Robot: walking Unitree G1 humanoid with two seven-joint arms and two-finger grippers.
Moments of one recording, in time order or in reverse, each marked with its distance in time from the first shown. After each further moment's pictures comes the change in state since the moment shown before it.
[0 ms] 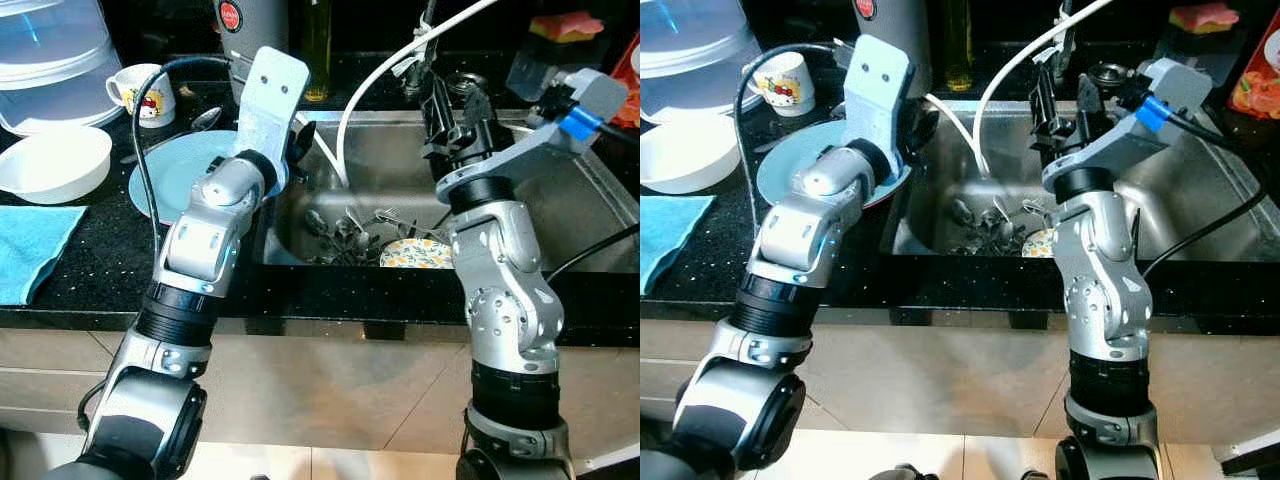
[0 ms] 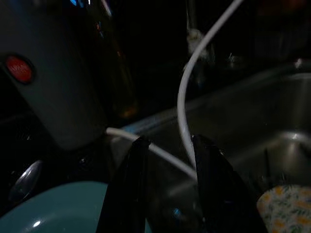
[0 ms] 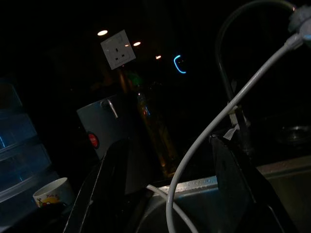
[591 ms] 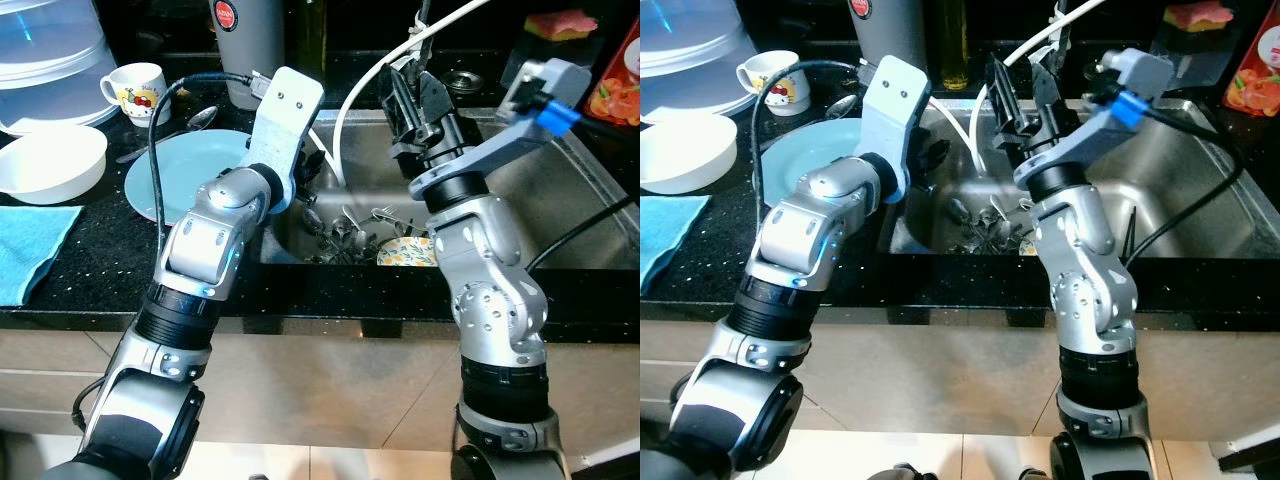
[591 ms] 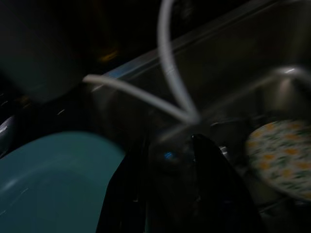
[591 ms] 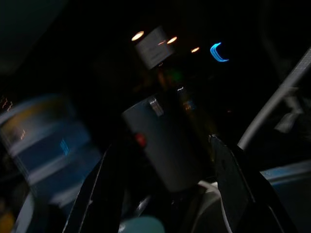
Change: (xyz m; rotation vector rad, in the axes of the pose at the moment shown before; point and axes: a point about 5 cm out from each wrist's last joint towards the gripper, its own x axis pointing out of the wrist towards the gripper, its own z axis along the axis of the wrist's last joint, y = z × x) left arm -0.002 0.000 -0.020 0.090 0.264 -0.055; right arm 0.005 0.005 -0.001 0.266 -0.004 0.074
